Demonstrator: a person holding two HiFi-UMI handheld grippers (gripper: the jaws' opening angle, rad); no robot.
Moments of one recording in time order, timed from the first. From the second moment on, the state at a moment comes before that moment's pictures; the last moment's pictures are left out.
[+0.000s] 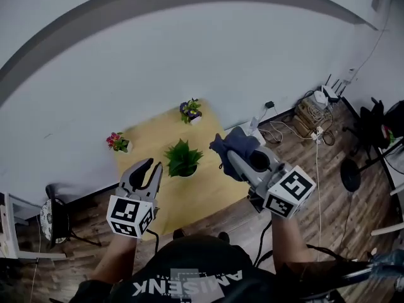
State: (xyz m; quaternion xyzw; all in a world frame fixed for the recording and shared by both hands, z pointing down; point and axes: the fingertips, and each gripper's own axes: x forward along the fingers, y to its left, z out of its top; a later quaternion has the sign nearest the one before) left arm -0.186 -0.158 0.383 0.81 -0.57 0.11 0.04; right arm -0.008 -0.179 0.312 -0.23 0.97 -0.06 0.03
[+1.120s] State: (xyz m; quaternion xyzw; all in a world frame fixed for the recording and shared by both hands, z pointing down) left arm -0.251 -0.134 0.297 0.72 -0.69 0.06 -0.02; right arm -0.037 -0.201 0.297 -0.29 0.96 -0.02 0.02
